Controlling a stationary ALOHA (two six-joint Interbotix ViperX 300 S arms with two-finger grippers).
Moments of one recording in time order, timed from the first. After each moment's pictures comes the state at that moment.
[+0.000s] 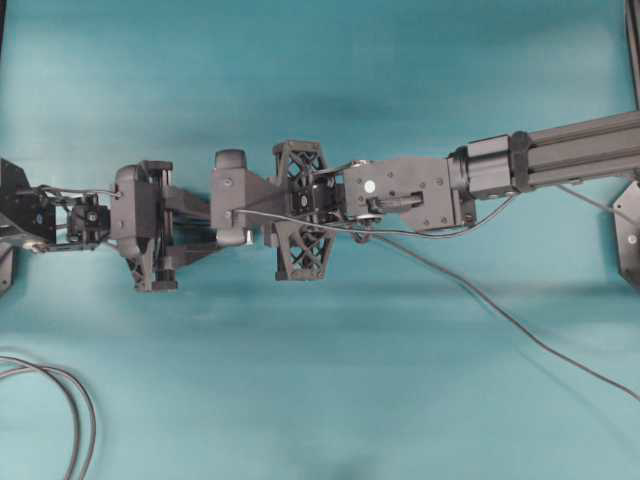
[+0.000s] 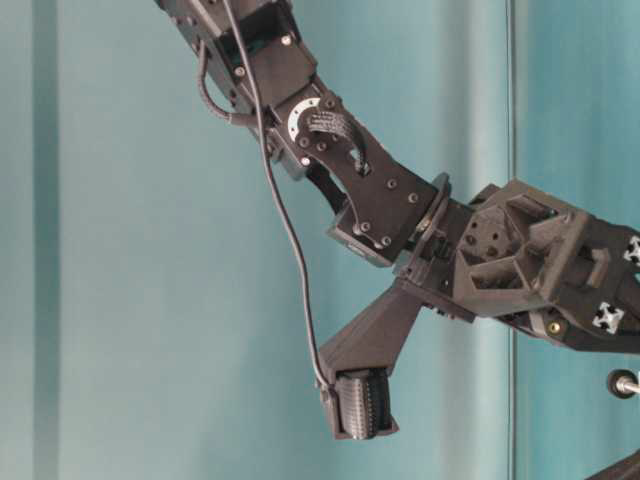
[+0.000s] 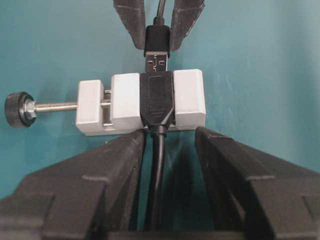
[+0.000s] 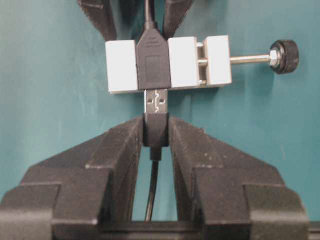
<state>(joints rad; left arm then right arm) 0.05 0.25 1.17 -0.03 -0.91 0.11 -0.03 0.40 0.20 -0.15 0.34 0.06</state>
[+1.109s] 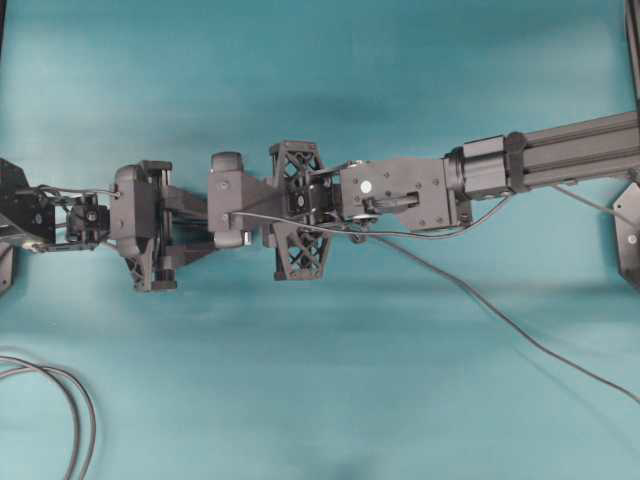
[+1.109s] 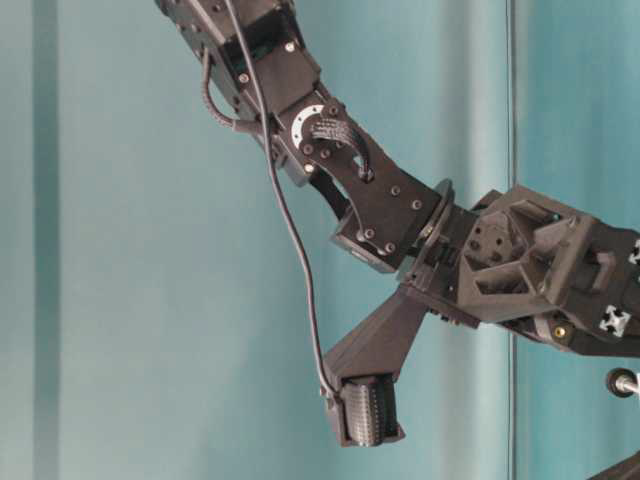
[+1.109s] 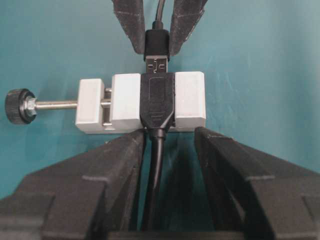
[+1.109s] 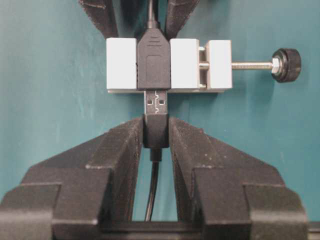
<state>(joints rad) 0.05 0.25 1.18 -0.03 -0.91 0.11 -0.04 0.42 0.19 -0.15 0.34 0.04</state>
